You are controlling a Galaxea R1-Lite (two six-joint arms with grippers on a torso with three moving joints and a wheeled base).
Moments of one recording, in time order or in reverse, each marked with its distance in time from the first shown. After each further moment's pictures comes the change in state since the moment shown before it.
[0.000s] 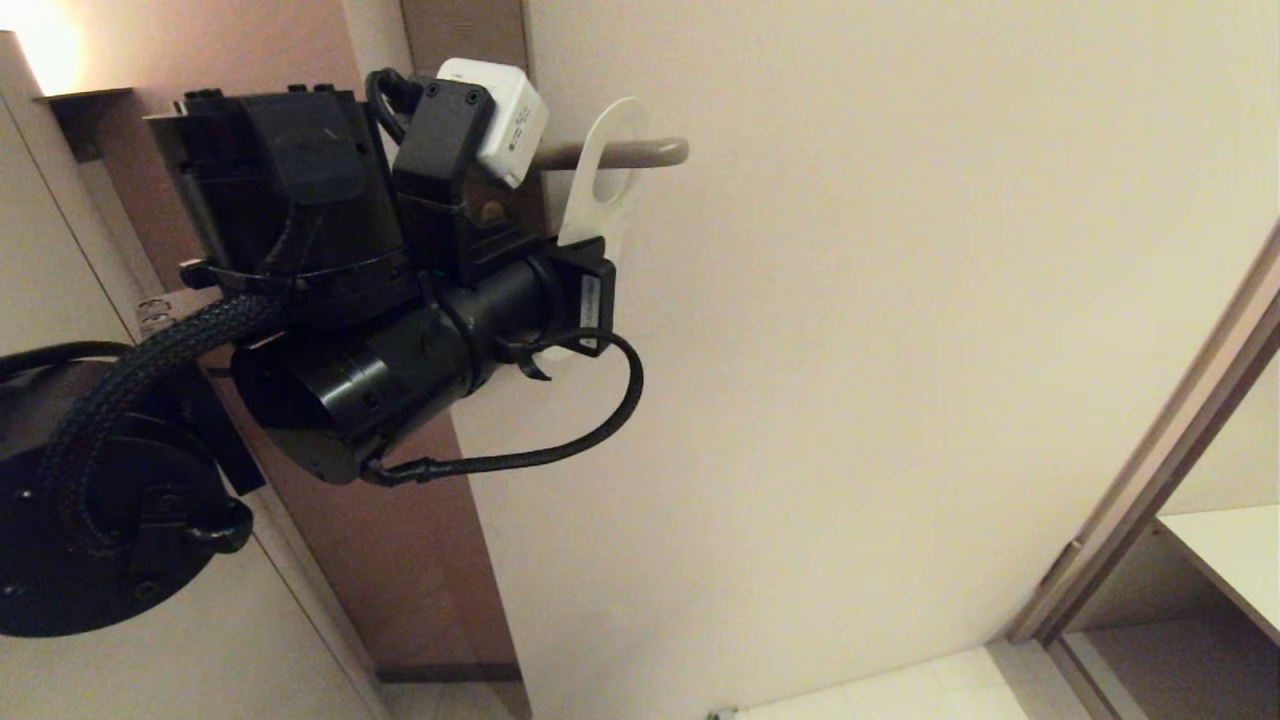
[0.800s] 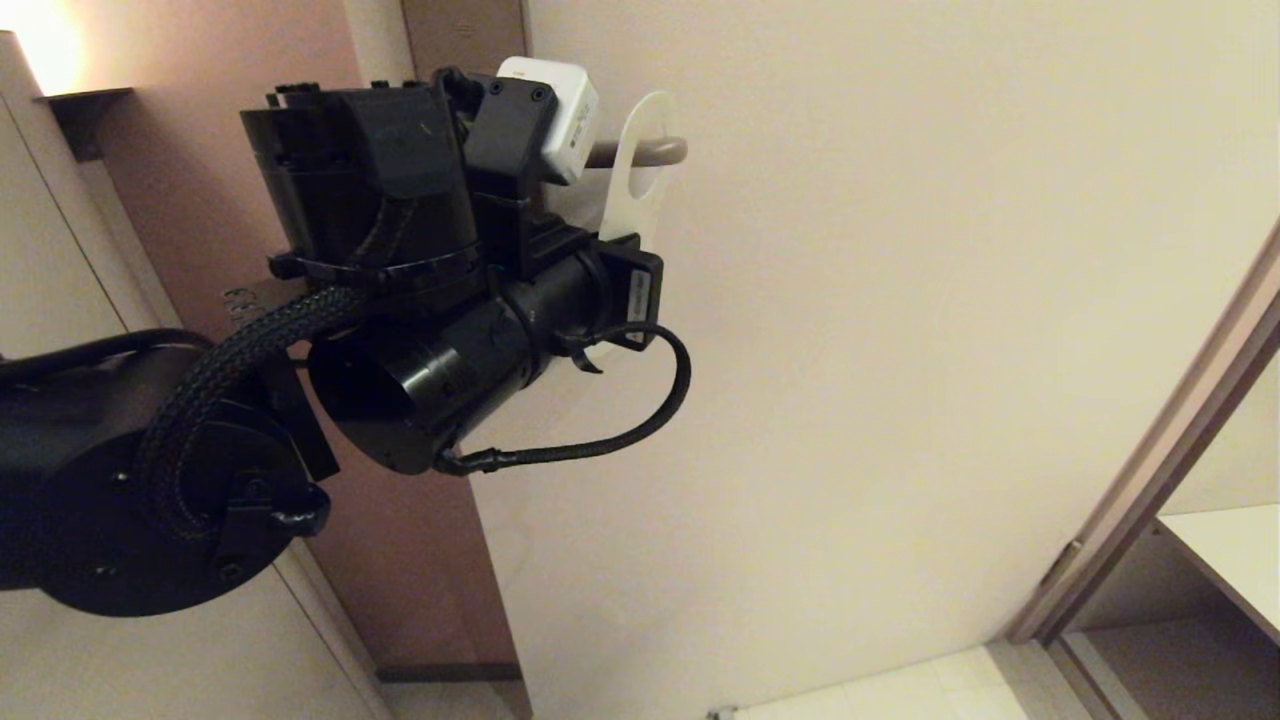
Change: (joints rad) left arm -0.049 0.060 -0.072 0.009 0.046 0.000; right arm 0.000 0.000 0.000 0.000 0.000 0.000
